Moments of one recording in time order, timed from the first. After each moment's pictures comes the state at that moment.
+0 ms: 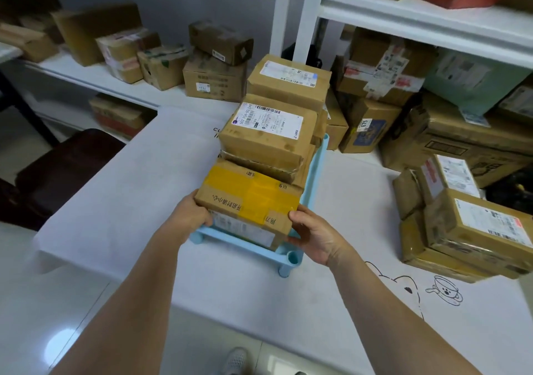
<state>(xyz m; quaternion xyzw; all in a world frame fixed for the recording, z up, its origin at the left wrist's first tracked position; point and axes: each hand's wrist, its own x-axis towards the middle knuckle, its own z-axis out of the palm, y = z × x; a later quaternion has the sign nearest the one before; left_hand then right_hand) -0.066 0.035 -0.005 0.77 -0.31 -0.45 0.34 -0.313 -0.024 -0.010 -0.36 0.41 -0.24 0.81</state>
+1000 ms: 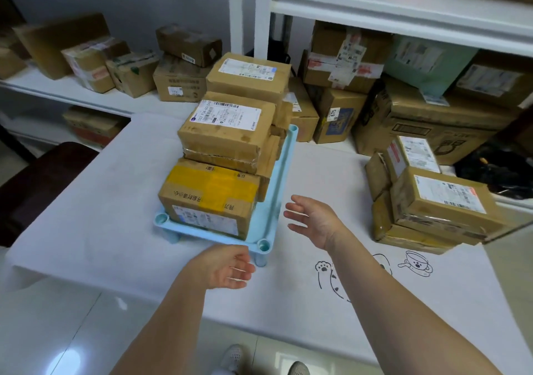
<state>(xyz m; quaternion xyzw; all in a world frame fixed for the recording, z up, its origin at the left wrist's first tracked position) -0.176 0.069 -0.026 0.65 -0.13 -0.71 0.23 -0.361 -0.036 -0.001 -0.32 0.55 -0.30 0.71</state>
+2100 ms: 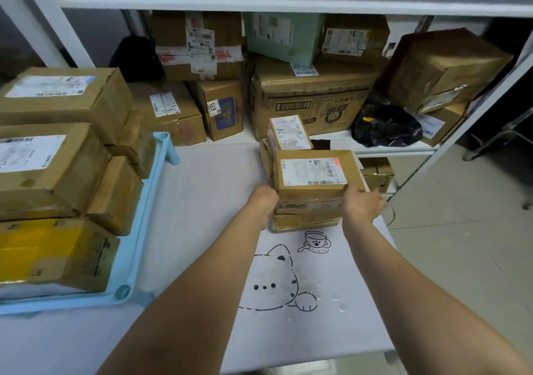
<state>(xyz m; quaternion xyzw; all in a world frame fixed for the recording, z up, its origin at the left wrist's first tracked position) -0.511 -0.085 0.047 0.66 -0.34 -0.63 0.25 -0.672 -0.087 0.007 -0.17 0.85 -0.41 0.27</state>
